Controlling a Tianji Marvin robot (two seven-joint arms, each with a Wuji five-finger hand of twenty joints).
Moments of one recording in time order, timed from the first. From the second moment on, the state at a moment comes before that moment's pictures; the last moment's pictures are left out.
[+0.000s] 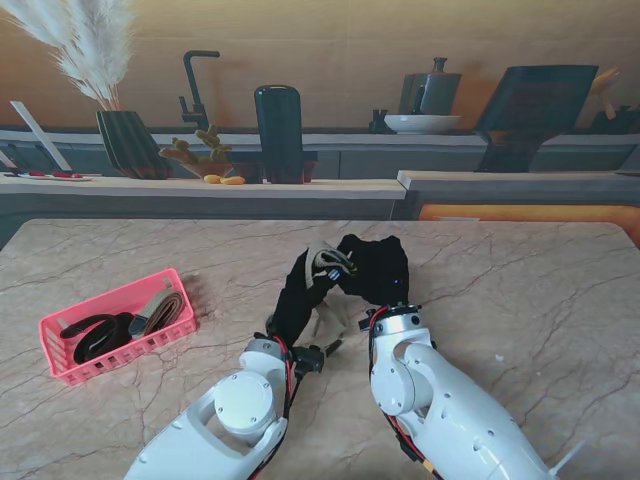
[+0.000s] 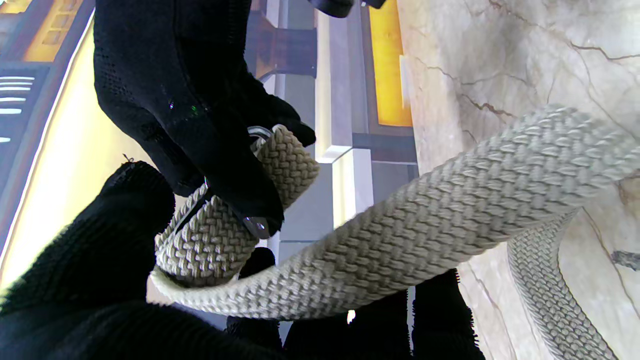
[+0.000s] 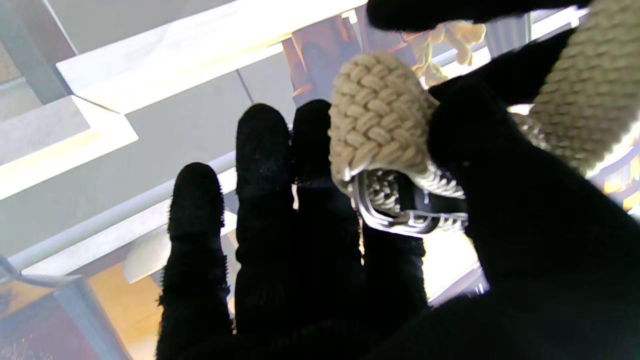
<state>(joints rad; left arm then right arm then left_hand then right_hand) 1.43 -1.35 -0.88 -1.45 -0.21 -0.17 0.39 -1.33 -1.25 0.90 -1.34 -0.79 0.07 -0.77 0.55 -0.37 0.41 -0.06 0.14 -0.01 0.37 0.30 0.32 0.18 0.32 0.29 0.31 0.19 0.32 0.35 0.07 0.16 0.65 0.34 0.62 -0.75 0.84 -0.20 0.86 -0.13 1.01 0.18 1.25 0.04 0.71 0.31 1.01 0.08 0.80 0.67 0.44 0.26 1.03 0.55</state>
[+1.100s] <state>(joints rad) 1.43 -1.38 -0.86 -1.44 -0.25 -0.11 0.51 -1.27 -1.24 0.78 -1.27 -0.76 -0.02 -0.71 1.00 -0.04 -0.03 -0.07 0.14 0.07 0.33 0.34 0.32 0.15 0.39 0.31 0.30 0.15 0.41 0.36 0.07 0.09 0.74 0.37 0.67 -0.75 0.84 -0.20 0.85 -0.03 1.01 0.17 1.26 0.05 0.71 0.29 1.03 0.08 0.82 0.67 0.45 0.26 1.05 0.52</state>
